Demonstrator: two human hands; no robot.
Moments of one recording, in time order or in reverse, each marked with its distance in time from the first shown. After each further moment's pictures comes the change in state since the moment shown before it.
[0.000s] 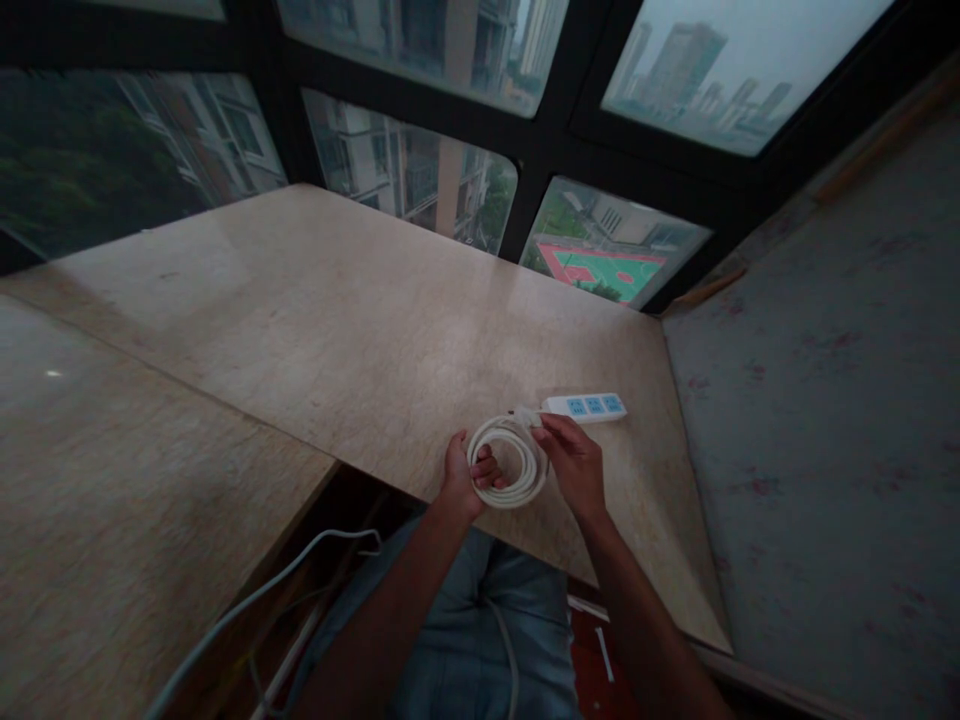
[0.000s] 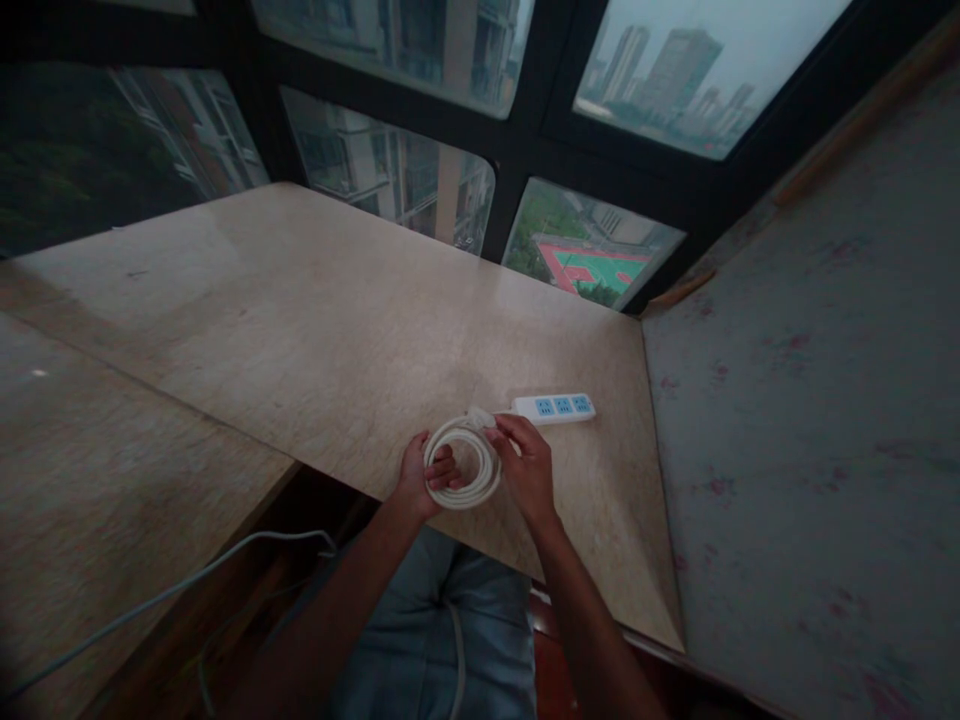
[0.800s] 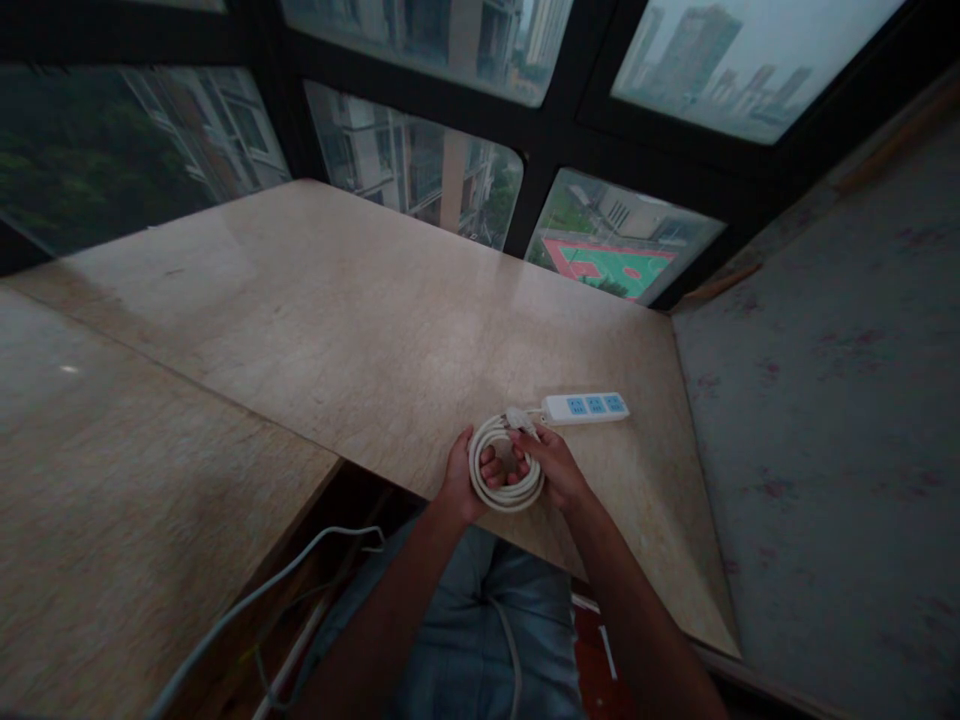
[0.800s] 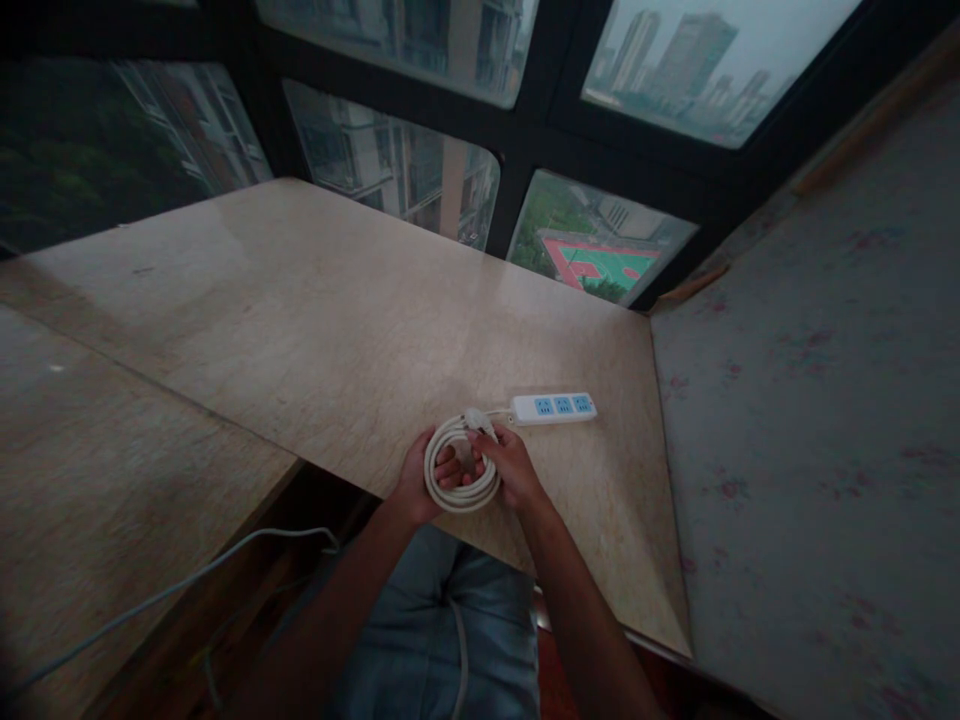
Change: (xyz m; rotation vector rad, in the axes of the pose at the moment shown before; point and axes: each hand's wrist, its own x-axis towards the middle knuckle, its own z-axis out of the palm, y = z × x) left_hand 0.001 0.001 -0.008 0.079 -0.057 -0.030; right_hand 0.003 0.029 0.027 0.489 -0.263 0.608
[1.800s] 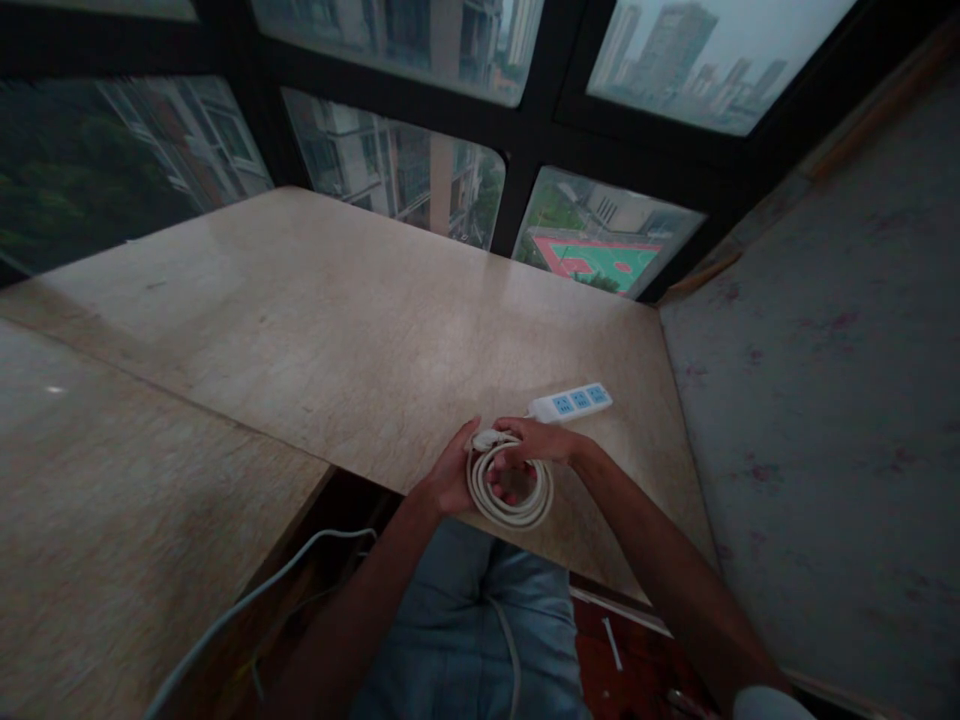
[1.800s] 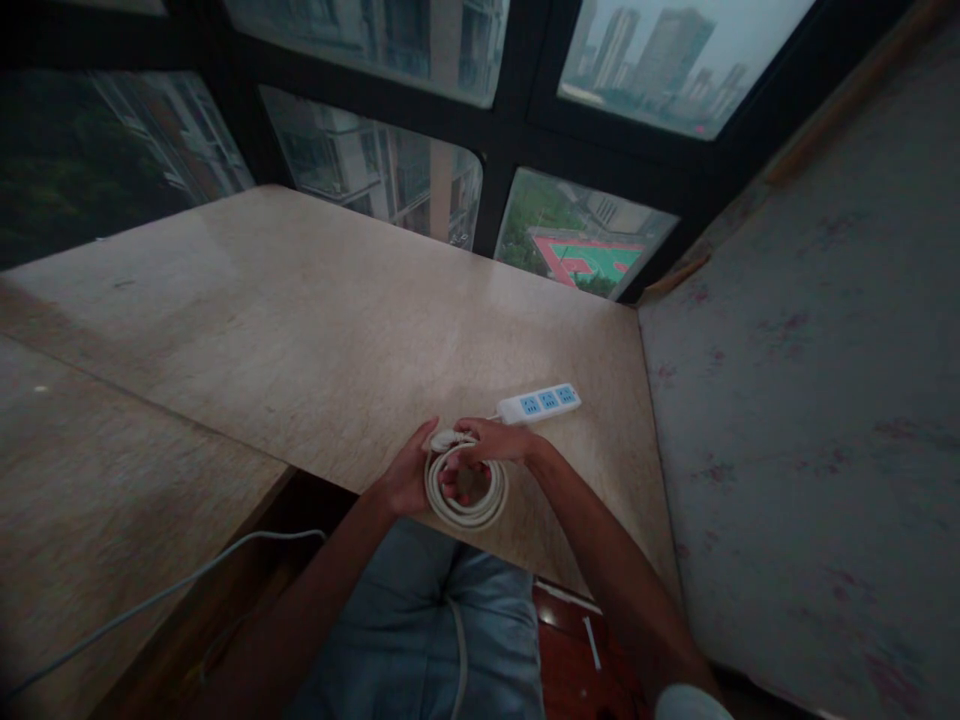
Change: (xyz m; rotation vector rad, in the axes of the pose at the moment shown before) left_hand 0.002 0.019 -0.010 0.263 -0.270 -0.306; right_hand 0.032 -0.043 -0.016 -0.641 -0.676 0.174
